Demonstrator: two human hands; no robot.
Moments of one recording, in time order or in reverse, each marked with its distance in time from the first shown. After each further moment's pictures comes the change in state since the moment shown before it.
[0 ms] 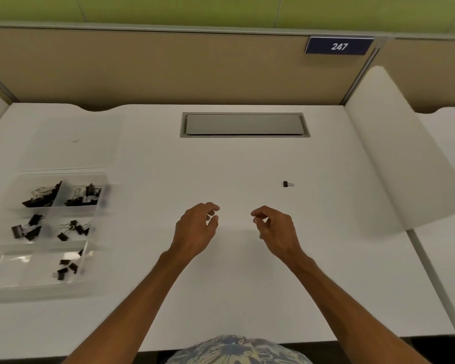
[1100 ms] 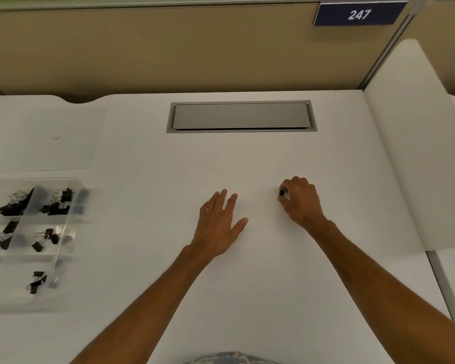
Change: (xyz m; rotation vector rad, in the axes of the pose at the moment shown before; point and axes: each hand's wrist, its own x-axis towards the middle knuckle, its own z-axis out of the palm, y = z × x) left_hand 0.074 0.046 0.088 0.394 -0.199 0.075; right_hand 0.147 0.096 -0.061 -0.525 -0.019 -0.141
